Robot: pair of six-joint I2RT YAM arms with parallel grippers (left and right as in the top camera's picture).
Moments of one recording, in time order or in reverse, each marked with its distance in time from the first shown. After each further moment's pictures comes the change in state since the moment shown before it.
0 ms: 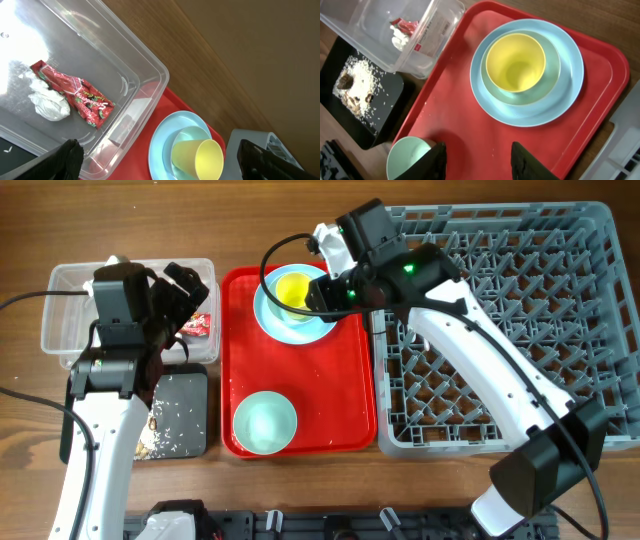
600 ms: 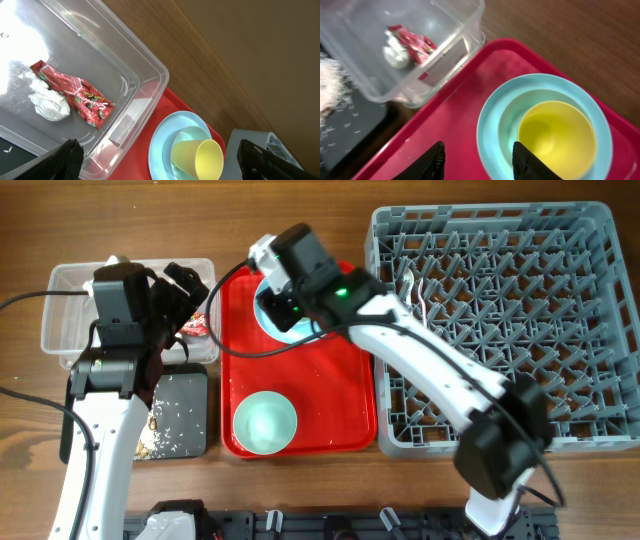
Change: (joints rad) left arm 0.000 0.000 0.000 0.000 0.000 0.000; right arm 0.174 0.174 0.000 0.302 0.183 -0.122
